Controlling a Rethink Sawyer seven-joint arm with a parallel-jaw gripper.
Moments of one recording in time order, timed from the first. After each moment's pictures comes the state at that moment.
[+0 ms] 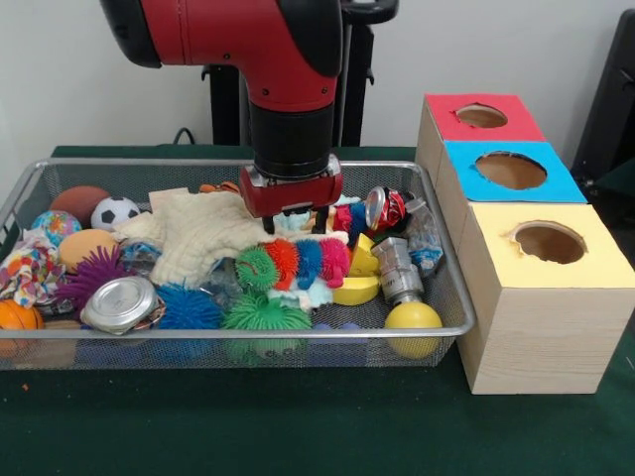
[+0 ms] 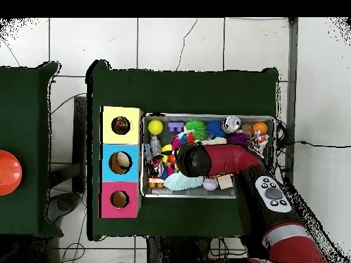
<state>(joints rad) -0.50 -0.53 0.27 1.66 -0.47 0.44 1.48</state>
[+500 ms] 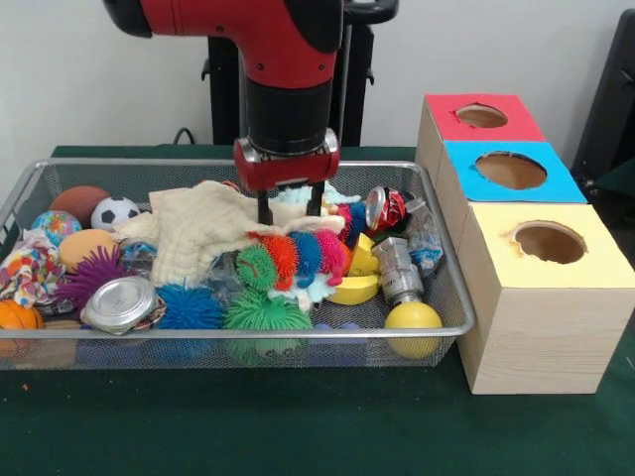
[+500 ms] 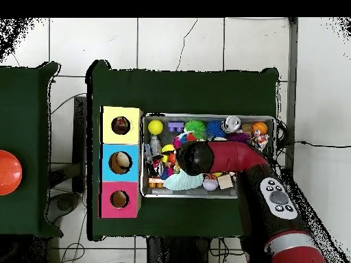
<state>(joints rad) -0.49 -0.60 0.26 1.66 -0.42 0.60 1.48</state>
